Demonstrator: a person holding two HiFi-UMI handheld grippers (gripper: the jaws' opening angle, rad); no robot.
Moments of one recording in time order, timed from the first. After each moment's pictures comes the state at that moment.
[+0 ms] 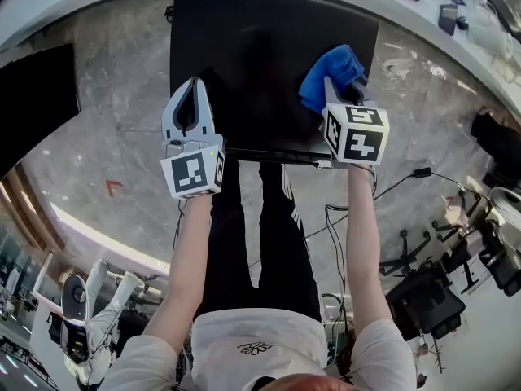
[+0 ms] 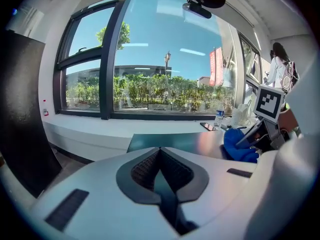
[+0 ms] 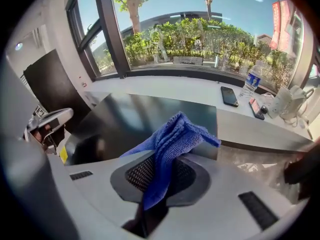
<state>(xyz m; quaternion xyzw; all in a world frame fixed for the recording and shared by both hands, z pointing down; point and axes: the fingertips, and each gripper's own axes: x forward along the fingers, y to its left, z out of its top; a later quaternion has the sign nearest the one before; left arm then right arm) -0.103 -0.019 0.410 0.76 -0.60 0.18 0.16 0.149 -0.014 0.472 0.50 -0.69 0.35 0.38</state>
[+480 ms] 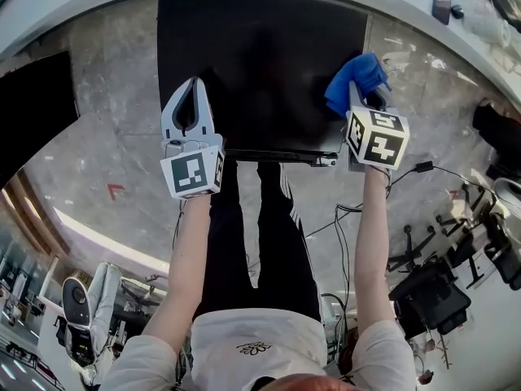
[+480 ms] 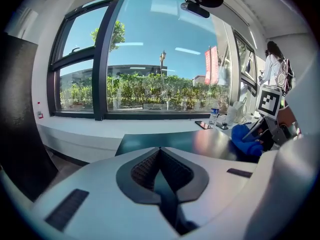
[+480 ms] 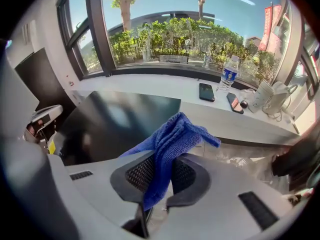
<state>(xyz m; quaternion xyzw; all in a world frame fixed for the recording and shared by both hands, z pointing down) -0.073 -0.019 0.415 0.78 -0.58 0.19 0.16 0.233 0.002 0.475 0.55 -0.64 0.35 0.39</state>
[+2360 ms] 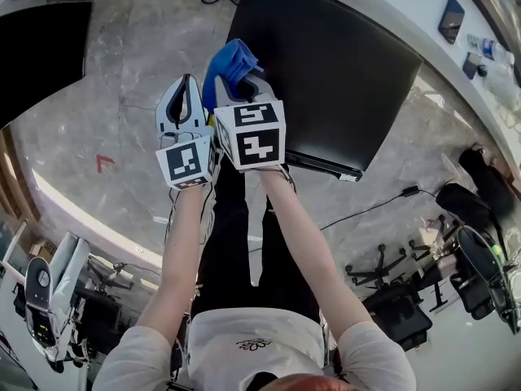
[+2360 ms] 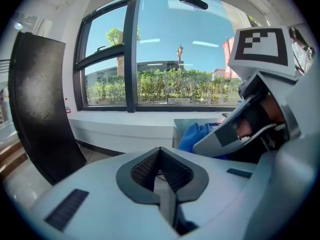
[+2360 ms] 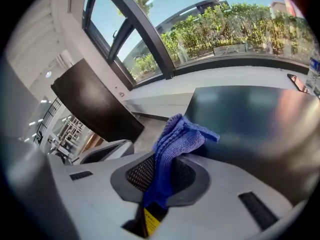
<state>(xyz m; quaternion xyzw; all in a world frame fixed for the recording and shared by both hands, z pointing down) -0.230 0.007 0.445 0.70 -0.66 0.21 0.17 -0.169 0.000 0.465 0.36 -0.78 0.42 0.29</state>
